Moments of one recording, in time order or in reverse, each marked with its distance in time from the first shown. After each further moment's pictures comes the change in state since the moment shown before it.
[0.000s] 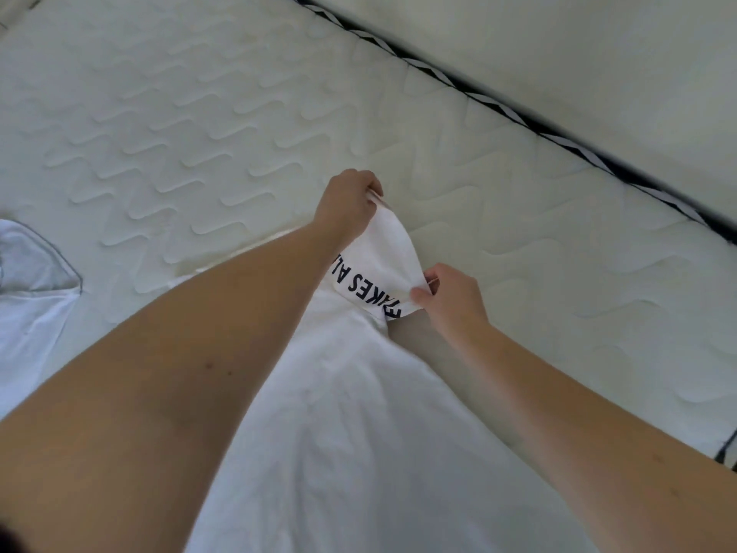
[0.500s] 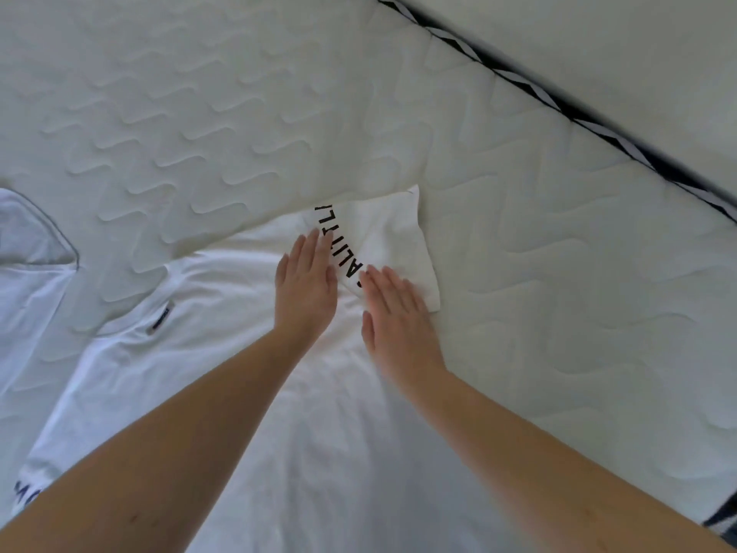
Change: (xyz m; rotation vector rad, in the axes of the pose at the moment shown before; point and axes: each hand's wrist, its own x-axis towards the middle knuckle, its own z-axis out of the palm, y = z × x) left_hand -0.120 -0.083 0.056 0.175 0.096 -0.171; right_hand -0.040 -0.008 0.072 -0.508 0.110 -0.600
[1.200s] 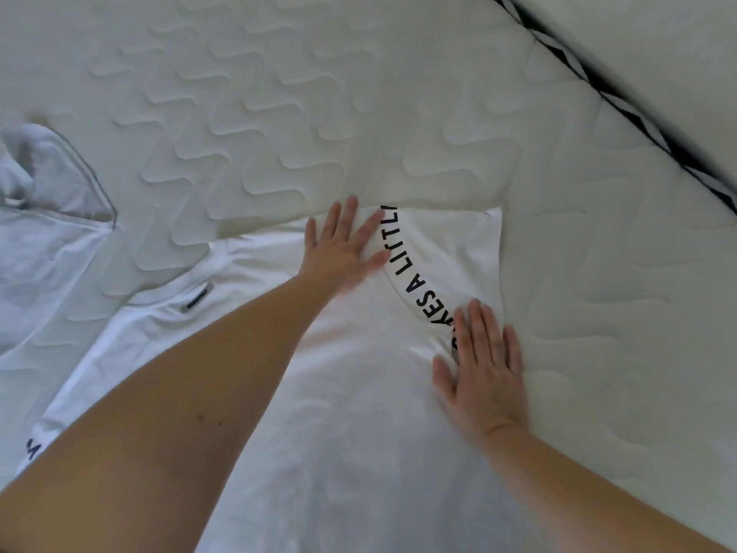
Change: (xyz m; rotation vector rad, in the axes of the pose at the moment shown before) left_hand 0.081 -0.068 0.009 0.144 -0.375 -0.021; right_hand -0.022 0.052 0.028 -0.337 -0.197 0.088
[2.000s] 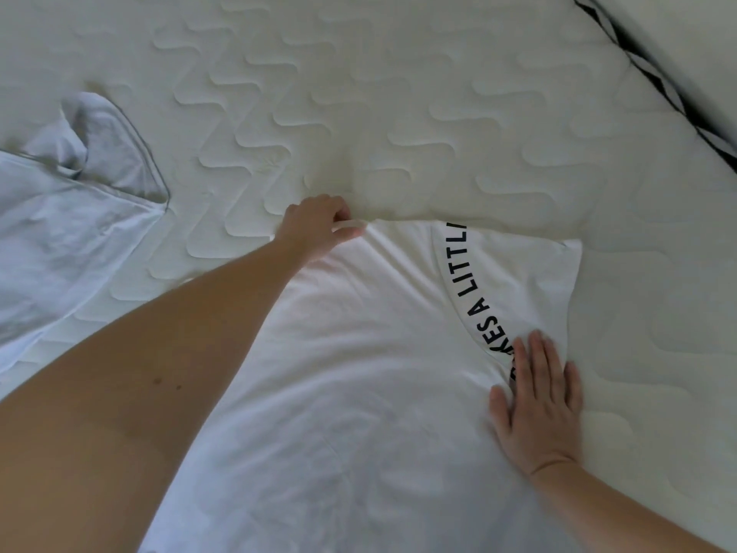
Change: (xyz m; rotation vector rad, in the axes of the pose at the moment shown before) left_hand 0.002 -0.115 -0.063 -0.222 0.141 -0.081; right_hand 0.002 -0.003 0.004 -0.007 0.020 0.024
